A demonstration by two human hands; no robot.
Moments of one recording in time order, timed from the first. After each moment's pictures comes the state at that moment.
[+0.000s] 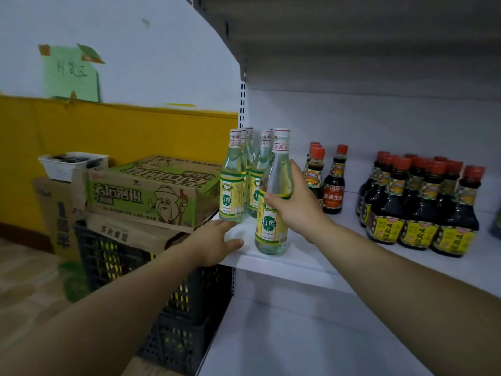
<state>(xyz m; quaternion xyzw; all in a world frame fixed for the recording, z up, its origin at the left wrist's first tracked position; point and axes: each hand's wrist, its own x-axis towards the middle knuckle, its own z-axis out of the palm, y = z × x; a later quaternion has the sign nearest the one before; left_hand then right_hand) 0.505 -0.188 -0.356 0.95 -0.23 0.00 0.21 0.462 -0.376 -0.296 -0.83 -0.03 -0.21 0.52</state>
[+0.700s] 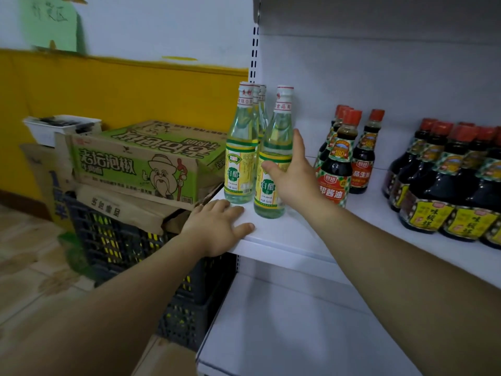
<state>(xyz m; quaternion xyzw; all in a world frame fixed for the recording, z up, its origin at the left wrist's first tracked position) 0.558 -0.193 -0.402 0.98 -0.21 0.04 0.07 0.555 -0.366 -0.334 -0.86 0.00 -0.24 0.44</state>
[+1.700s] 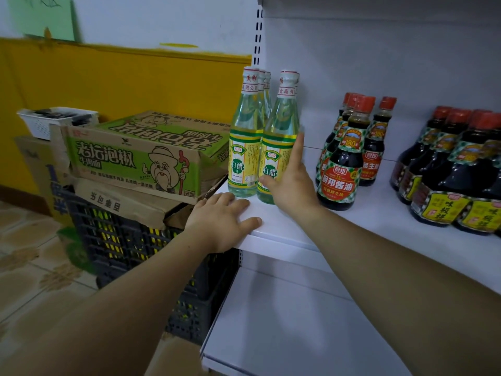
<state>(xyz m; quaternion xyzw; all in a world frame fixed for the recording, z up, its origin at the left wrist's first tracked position) 0.560 -0.193 -0.405 0.97 -0.21 0.07 0.07 0.572 -0.359 -0.370 -0.89 0.01 -0.26 0.38</state>
